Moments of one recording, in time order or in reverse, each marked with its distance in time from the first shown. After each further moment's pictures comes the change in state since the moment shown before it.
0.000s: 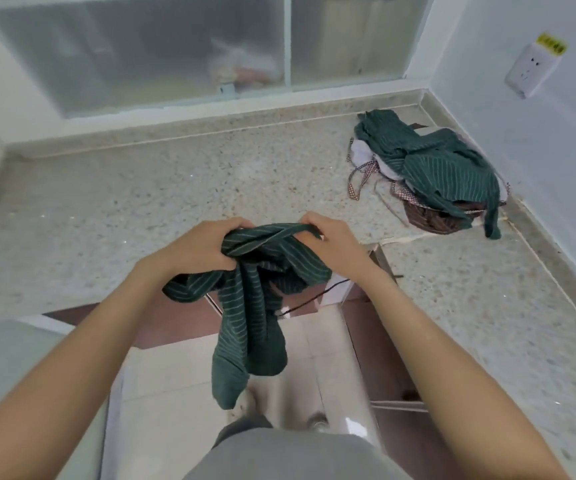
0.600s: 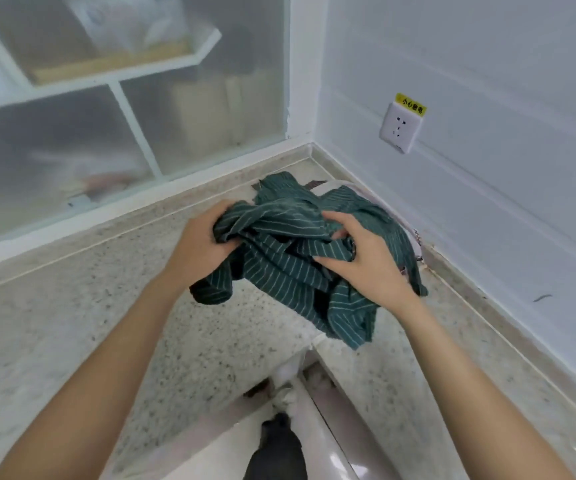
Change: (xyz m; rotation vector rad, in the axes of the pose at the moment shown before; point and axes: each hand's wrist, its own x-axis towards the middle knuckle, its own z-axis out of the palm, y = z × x) left_hand 0.317 0.104 -0.035 -0.158 0.310 0.384; right_hand 0.070 0.109 -0.215 -0.149 0.414 0.290
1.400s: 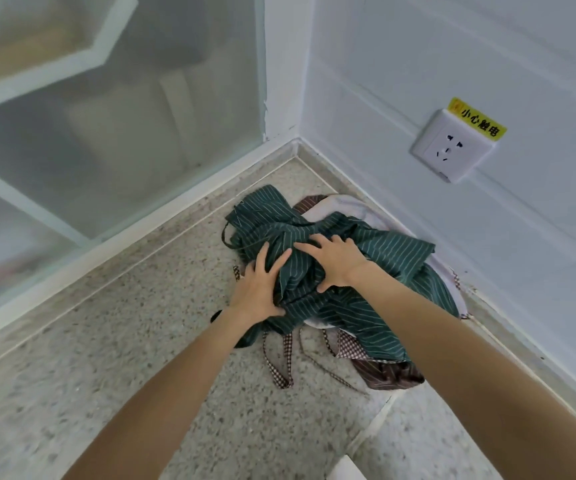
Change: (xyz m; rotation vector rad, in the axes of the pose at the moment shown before) left_hand 0.186 -0.198 0.151 0.580 -0.641 -0.117; right_hand 0.269 0.160 0.087 -0.878 -0.706 0.200
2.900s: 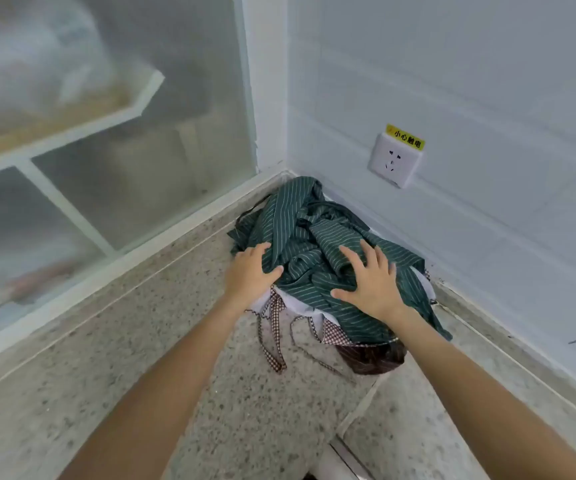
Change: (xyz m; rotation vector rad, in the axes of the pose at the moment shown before) left_hand -0.033 0.034 -0.047 -0.231 0.337 -0.091; right_hand -0.135 0.009 0.045 0.407 0.450 0.317
